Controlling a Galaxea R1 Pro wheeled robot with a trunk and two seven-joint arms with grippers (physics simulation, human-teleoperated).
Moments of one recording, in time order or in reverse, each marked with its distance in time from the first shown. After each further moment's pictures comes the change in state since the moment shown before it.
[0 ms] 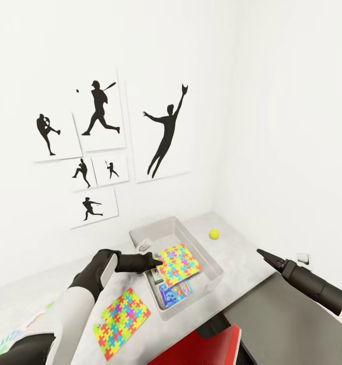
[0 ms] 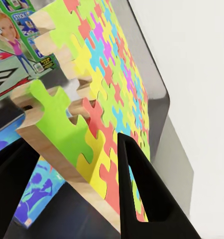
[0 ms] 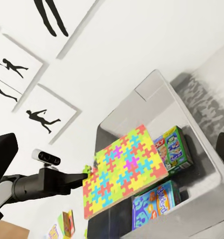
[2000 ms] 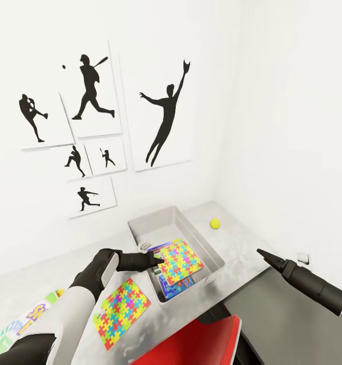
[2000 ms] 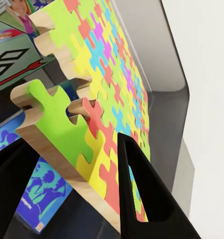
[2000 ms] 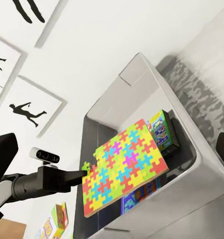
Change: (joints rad) left arm -0.001 0.000 -0.032 -0.006 0.032 -0.030 -0.004; right arm 0.000 0.000 -0.001 0.000 0.000 0.000 0.002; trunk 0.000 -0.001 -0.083
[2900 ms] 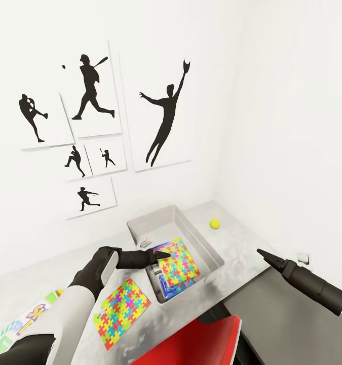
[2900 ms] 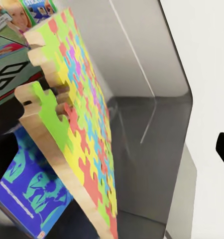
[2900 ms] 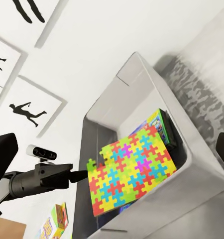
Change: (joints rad) left arm 0.000 0.001 -0.002 -0.030 -0.005 0.000 -0.002; right arm 0.000 0.000 0.000 0.000 0.000 0.000 0.000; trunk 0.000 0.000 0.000
